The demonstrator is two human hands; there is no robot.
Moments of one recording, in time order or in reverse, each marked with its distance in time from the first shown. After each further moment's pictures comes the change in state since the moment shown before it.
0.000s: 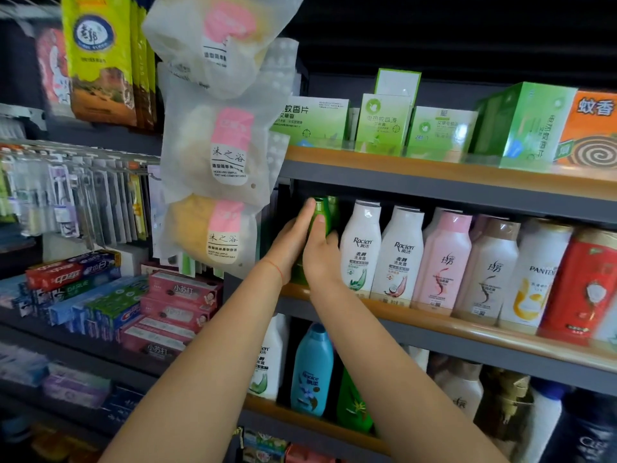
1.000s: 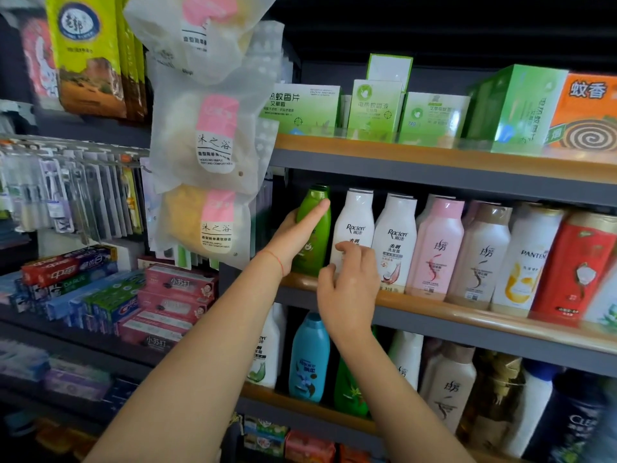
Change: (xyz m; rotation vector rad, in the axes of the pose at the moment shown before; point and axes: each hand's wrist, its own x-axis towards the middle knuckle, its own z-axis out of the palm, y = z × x) left_hand -0.004 -0.003 0.014 0.112 0.046 -0.050; right_hand -0.039 0.064 -0.059 -0.481 0.333 -0.729
